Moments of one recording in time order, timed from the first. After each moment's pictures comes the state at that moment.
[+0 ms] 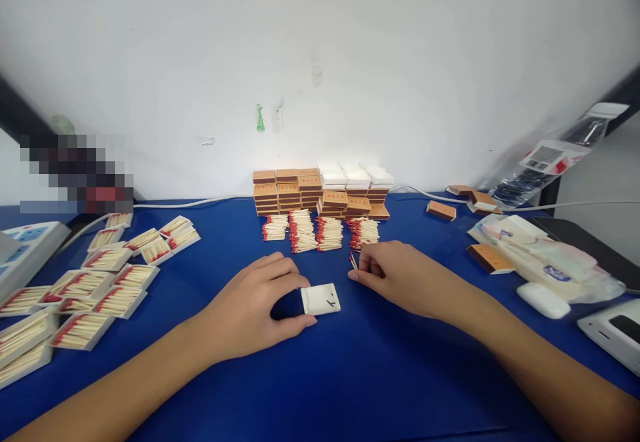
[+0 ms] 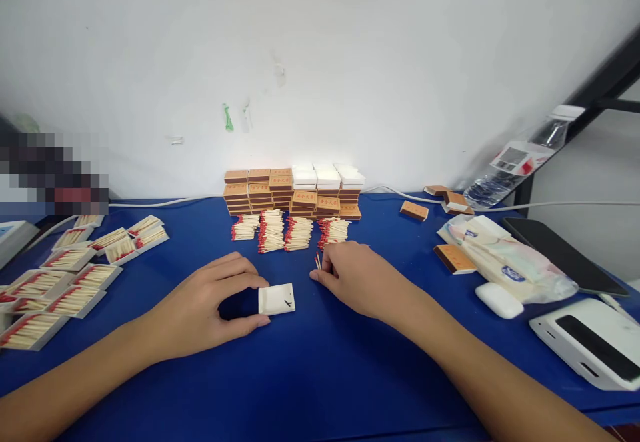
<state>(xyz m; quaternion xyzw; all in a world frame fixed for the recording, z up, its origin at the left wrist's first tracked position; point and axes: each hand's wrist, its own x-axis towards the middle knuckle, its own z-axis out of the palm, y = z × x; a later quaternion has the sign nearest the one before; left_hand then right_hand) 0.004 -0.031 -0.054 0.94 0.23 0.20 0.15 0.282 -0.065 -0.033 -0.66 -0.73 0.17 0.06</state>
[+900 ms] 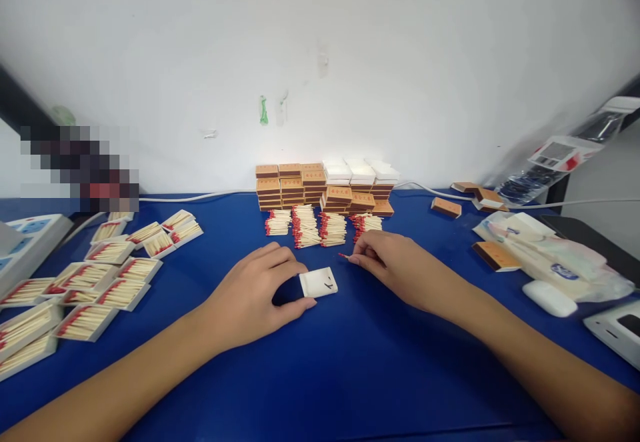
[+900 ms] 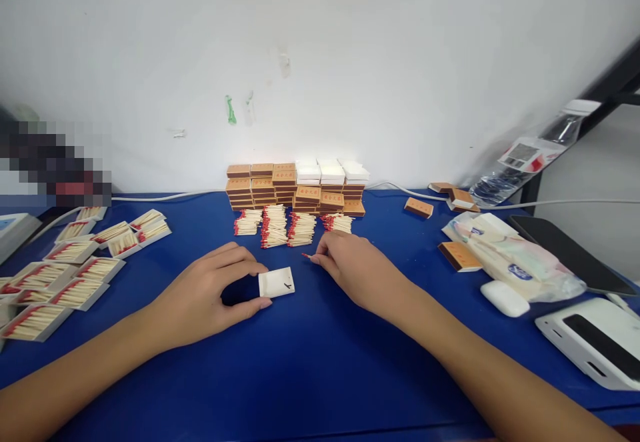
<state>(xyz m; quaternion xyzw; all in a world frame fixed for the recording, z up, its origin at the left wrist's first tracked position) 0.003 -0.028 -0.059 0.93 0.27 0.21 0.11 0.276 -0.062 -0.036 -0.64 -0.75 0.15 0.12</state>
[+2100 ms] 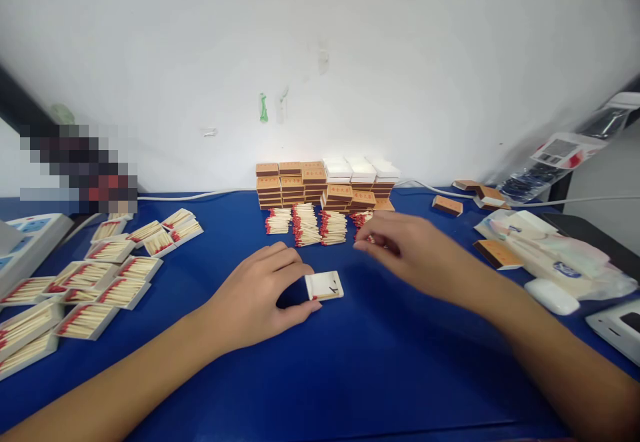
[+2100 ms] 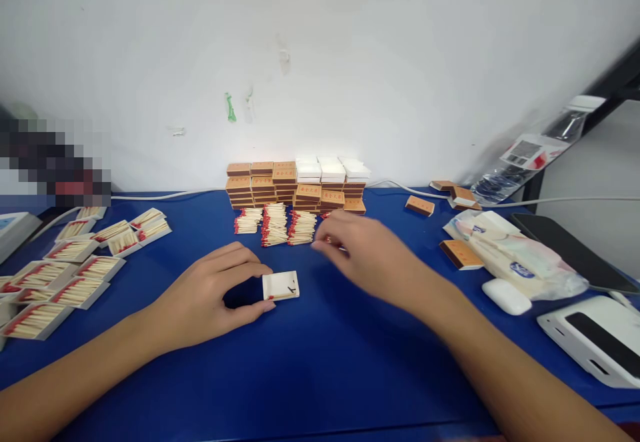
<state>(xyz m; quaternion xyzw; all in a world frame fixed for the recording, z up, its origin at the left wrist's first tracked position) 0.006 -0.031 -0.059 0.94 0.23 0.24 0.10 0.296 -0.060 -0.028 -0.53 -0.82 0.07 0.21</state>
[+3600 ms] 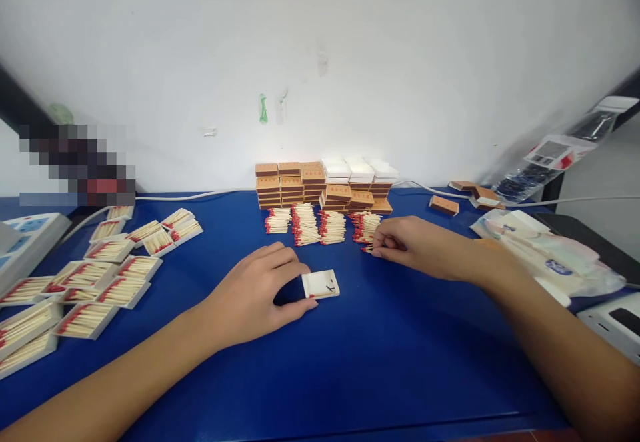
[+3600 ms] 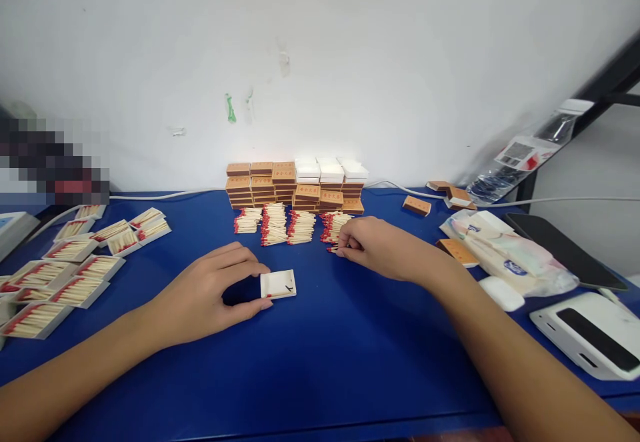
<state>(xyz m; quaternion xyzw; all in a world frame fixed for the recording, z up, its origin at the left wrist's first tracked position) 0.002 -0.029 -0.057 0.94 0.24 0.21 0.11 0.330 -0.040 -0.027 -0.57 -0.80 0.17 0.05</state>
